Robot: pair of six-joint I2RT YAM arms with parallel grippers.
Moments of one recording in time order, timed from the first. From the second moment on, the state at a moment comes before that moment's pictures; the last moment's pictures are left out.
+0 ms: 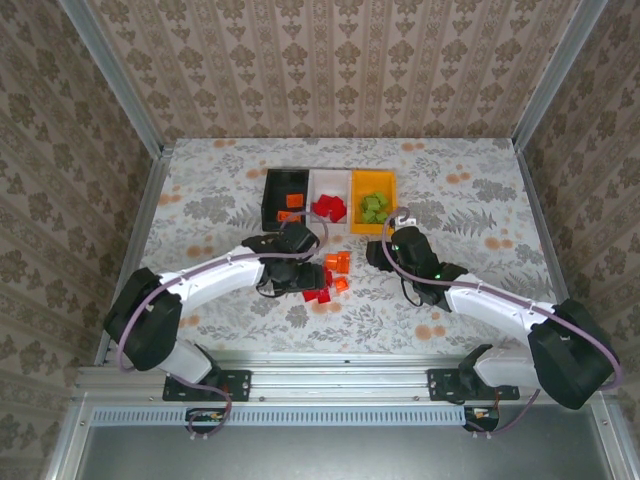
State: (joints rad) left arm -0.82 1.50 0.93 -0.65 0.07 -0.80; right arm 0.59 1.25 0.60 0.03 0.20 0.51
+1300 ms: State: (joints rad) left arm -0.80 1.61 0.91 -0.57 -0.03 -0.82; right arm 0.59 1.25 0.60 0.03 0.20 0.52
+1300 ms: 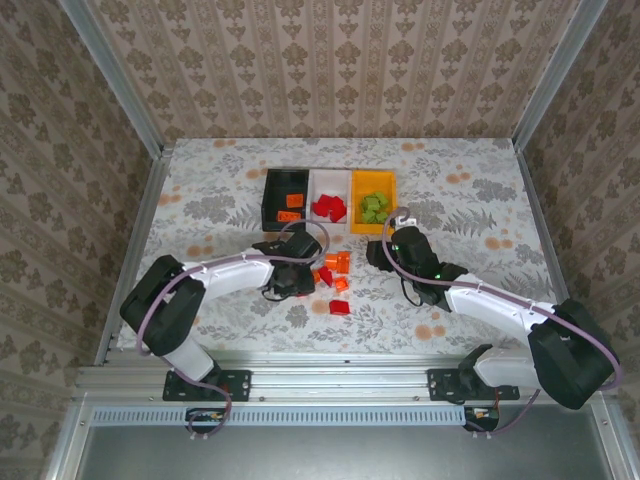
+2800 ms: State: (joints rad) left arm -0.64 1.84 1.65 -0.78 0.18 -0.47; right arm 0.59 1.23 0.60 0.03 0.20 0.52
